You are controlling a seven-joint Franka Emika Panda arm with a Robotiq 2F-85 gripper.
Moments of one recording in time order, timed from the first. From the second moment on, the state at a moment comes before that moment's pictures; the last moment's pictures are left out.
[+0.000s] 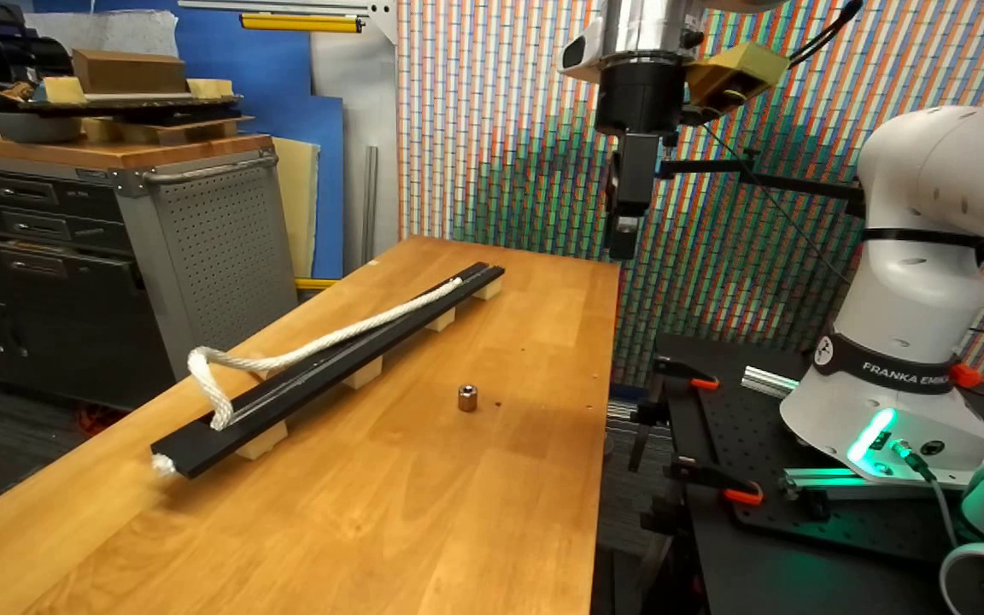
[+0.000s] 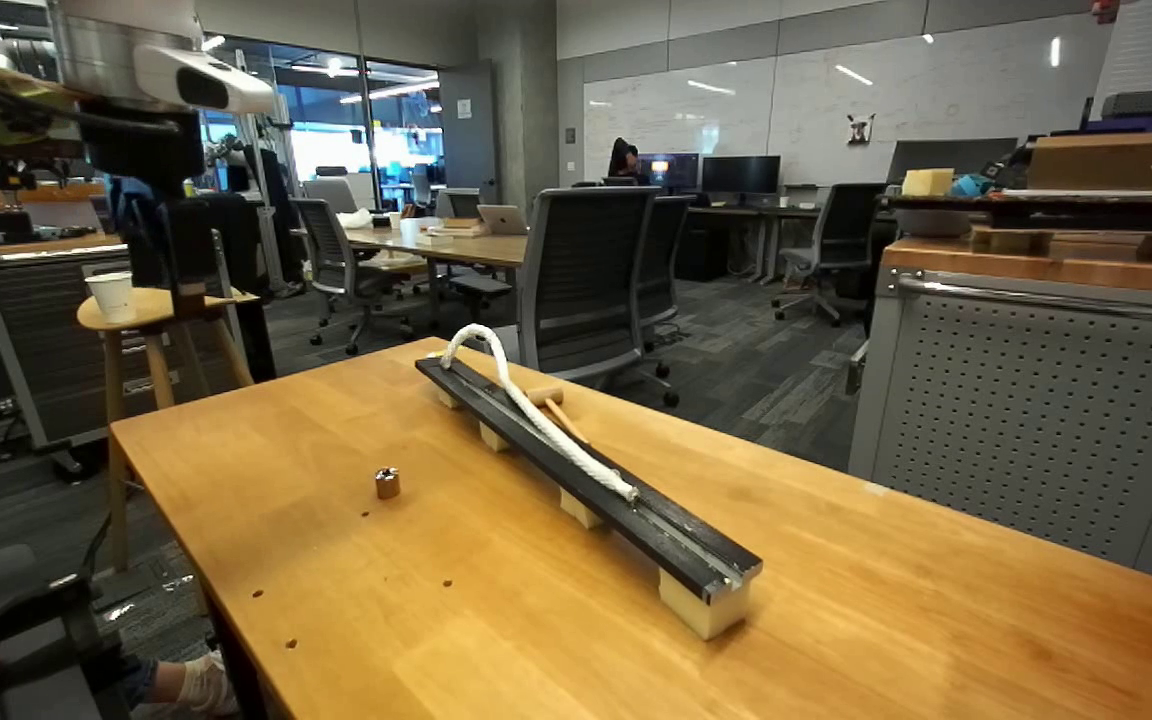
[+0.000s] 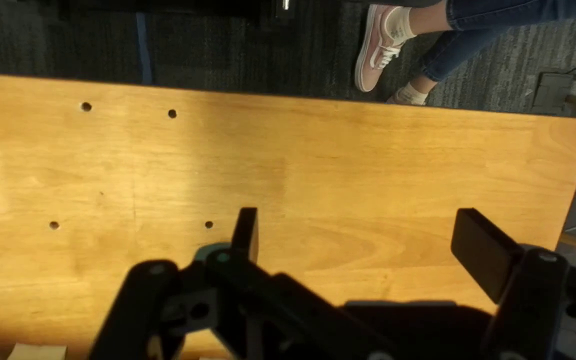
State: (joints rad) arm 0.19 -0.57 0.03 -2.72 0.25 2.14 0.00
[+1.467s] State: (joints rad) arm 0.03 0.24 0.01 -2.01 -0.13 2.32 -0.01
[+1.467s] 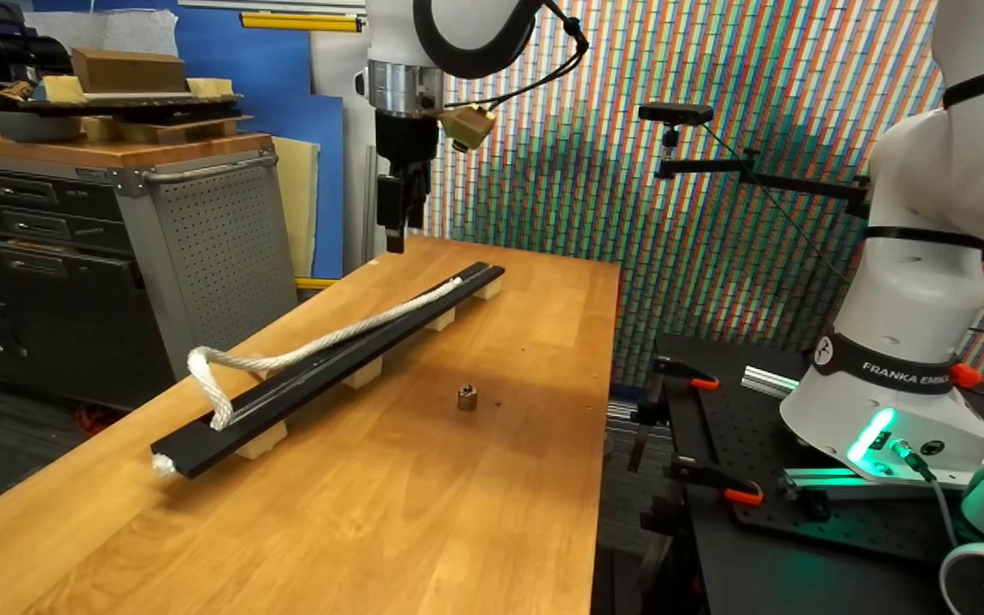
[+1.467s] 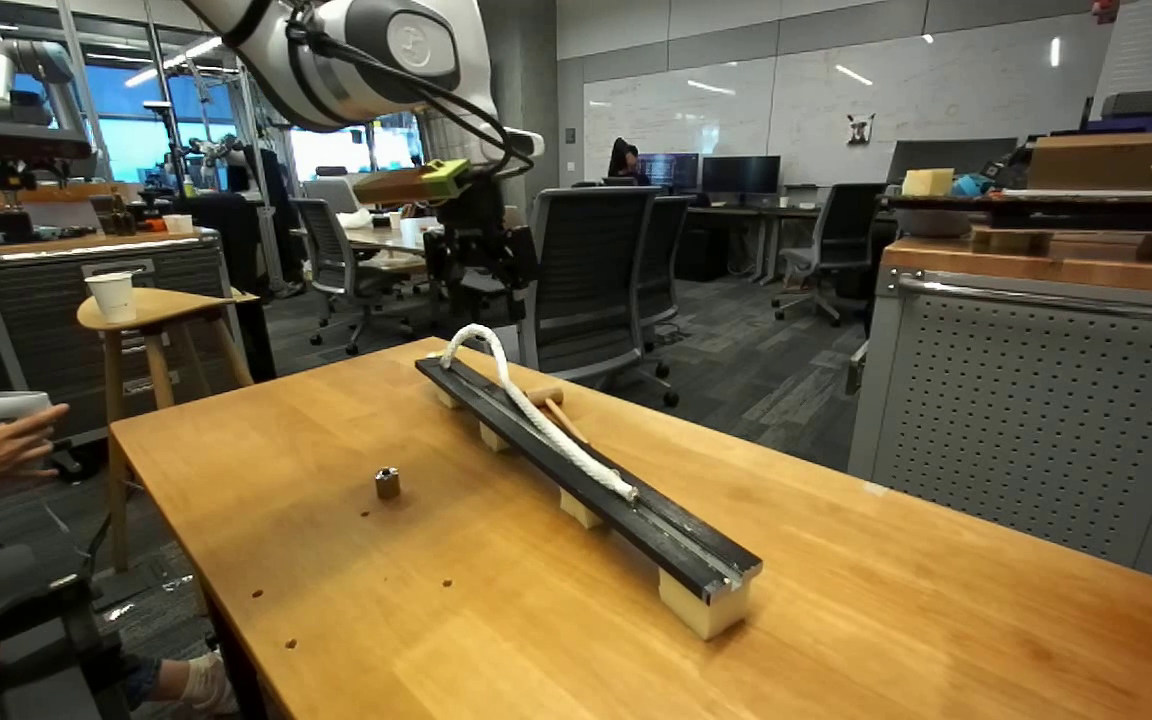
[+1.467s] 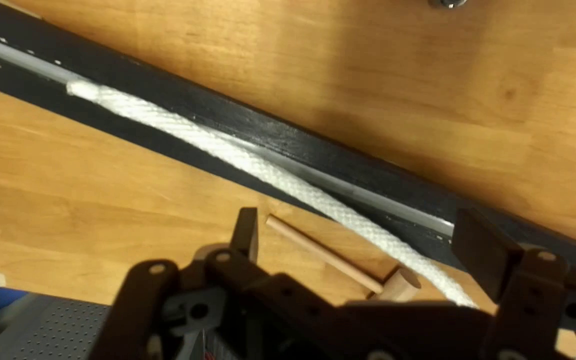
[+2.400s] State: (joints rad) arm 0.03 0.31 0.02 -1.92 -0.14 2.28 -0.04
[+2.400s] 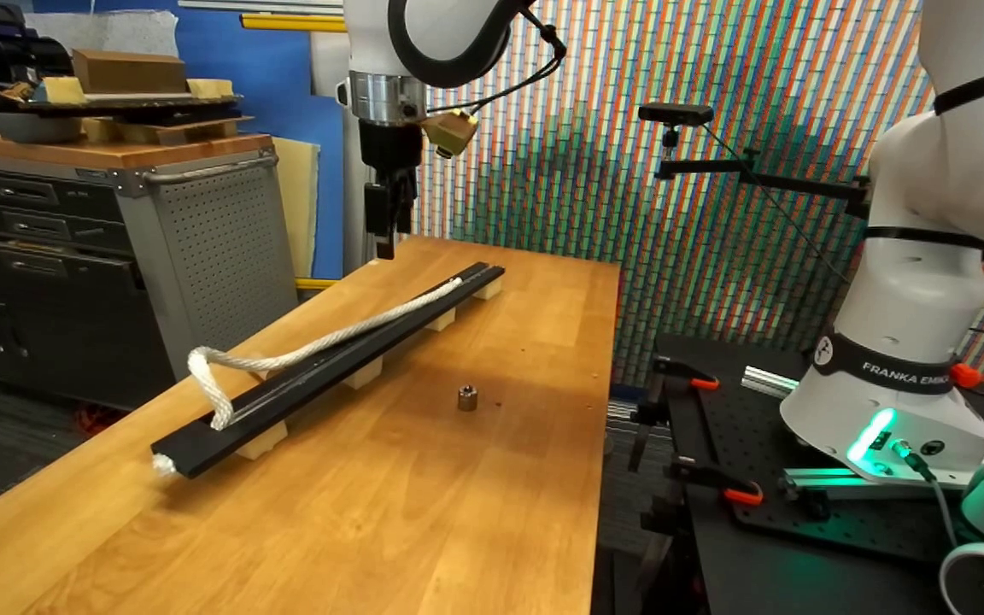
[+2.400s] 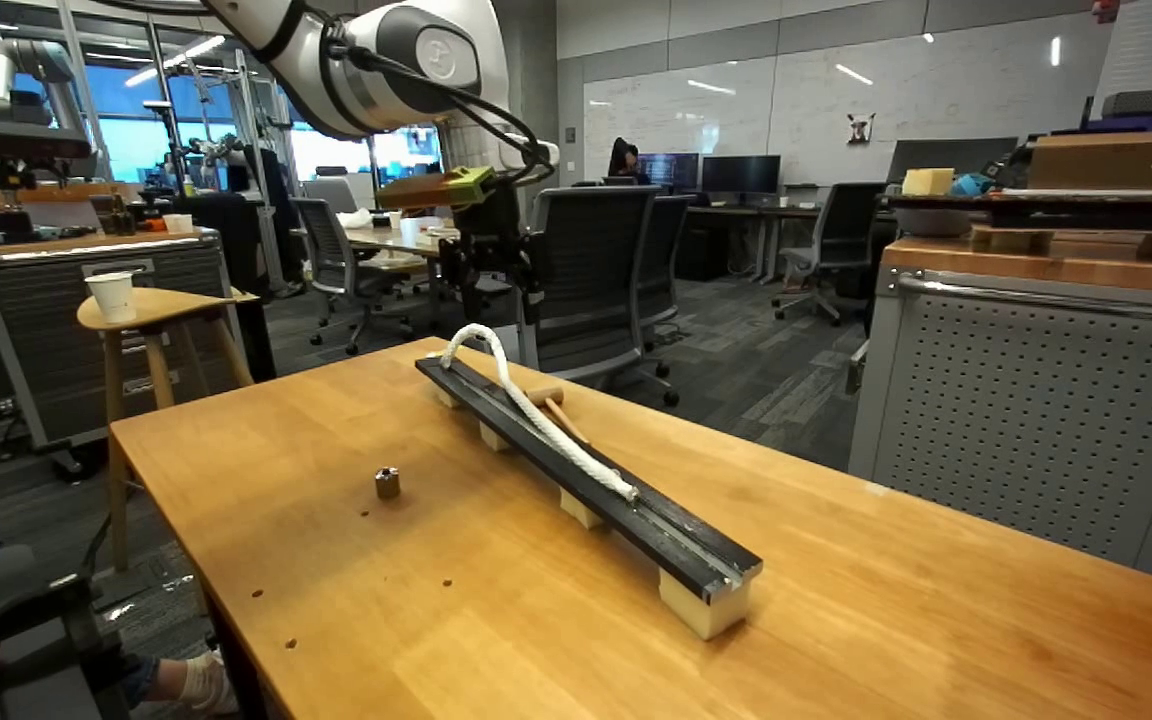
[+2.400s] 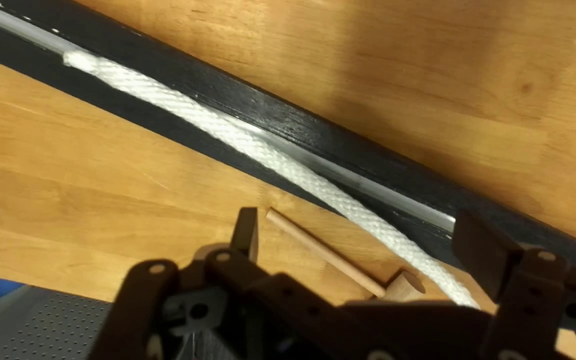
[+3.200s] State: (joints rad) arm -0.11 0.48 -0.01 -1.76 -0.18 2.13 -0.51
